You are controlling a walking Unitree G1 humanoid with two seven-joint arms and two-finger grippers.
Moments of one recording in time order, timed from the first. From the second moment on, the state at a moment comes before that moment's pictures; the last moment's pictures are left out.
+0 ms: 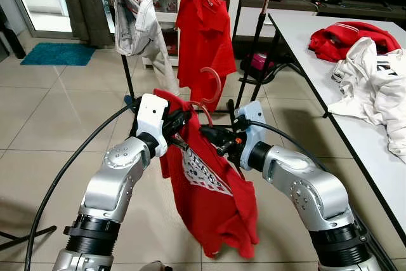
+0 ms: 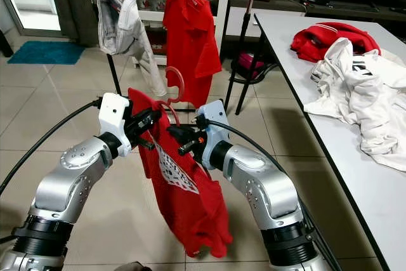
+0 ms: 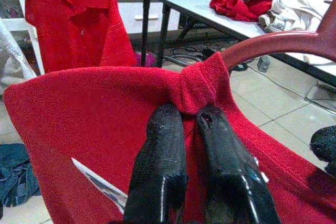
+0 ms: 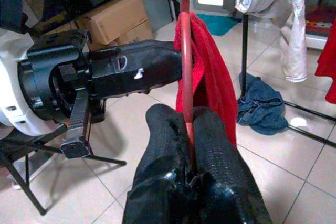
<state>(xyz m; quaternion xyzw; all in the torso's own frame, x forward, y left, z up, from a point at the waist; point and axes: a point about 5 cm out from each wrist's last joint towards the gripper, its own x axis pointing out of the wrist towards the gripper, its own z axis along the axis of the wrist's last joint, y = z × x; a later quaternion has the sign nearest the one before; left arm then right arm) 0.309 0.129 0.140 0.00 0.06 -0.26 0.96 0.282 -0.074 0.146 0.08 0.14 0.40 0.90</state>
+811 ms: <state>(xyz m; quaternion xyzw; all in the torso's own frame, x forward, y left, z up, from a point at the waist) 0.295 0.141 0.141 -0.05 0.01 -0.27 0.96 0.282 -0.070 0.151 0.12 0.13 0.39 0.90</state>
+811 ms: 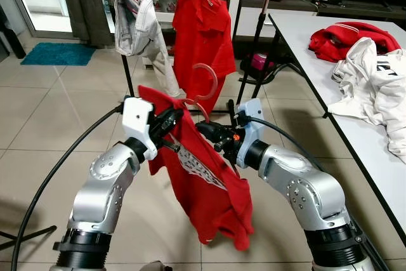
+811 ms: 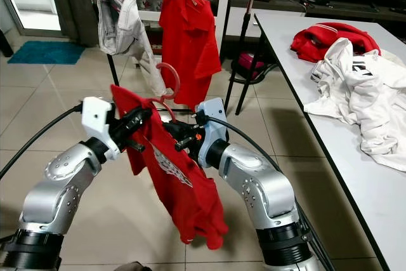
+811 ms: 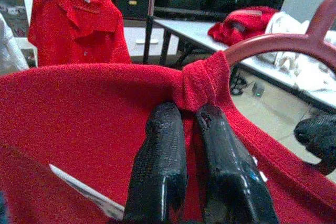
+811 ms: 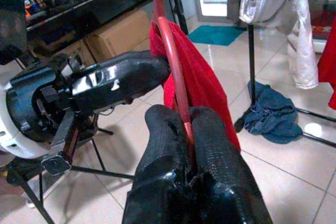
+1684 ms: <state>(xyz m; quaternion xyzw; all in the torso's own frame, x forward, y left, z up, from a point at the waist) 0.286 0.131 0.152 0.02 -0.01 -0.27 0.96 0.288 -0.080 0.147 0.13 0.14 0.35 0.92</state>
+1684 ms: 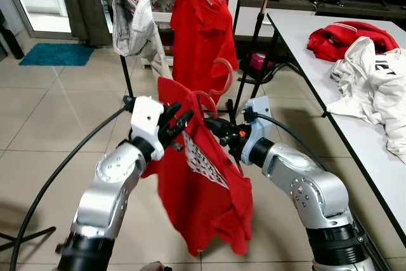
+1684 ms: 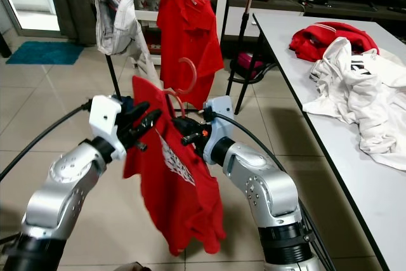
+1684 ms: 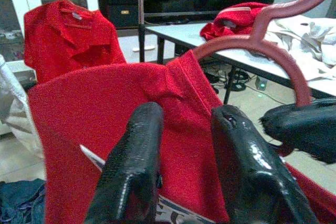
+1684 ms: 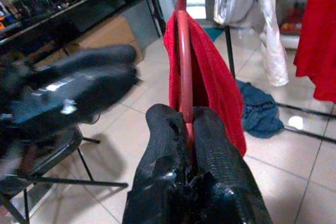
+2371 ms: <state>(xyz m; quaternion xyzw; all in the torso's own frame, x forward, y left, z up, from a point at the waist) 0.294 0.118 0.159 -0.02 -0.01 -0.28 0.96 0.287 -0.078 0.147 0.13 0.13 0.37 0.91</state>
